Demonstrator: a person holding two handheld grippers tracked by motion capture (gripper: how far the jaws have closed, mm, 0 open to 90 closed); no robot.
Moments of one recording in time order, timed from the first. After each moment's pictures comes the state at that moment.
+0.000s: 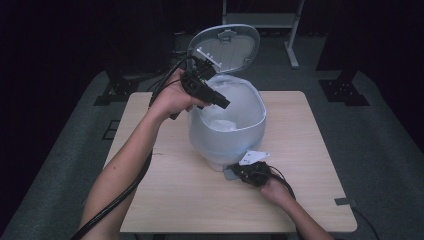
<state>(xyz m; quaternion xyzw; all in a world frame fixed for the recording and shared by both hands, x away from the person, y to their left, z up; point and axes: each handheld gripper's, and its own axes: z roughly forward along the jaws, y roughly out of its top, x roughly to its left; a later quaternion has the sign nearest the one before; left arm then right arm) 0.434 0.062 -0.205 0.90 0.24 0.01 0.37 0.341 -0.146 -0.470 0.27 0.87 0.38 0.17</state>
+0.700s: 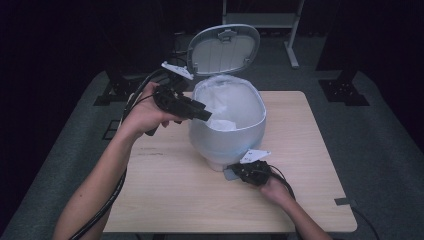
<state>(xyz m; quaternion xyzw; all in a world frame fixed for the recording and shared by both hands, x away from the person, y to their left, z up) 0.389 0.122 -0.211 0.88 0.23 0.02 0.42 0.344 -0.147 -0.470 0.30 0.86 0.38 0.16</state>
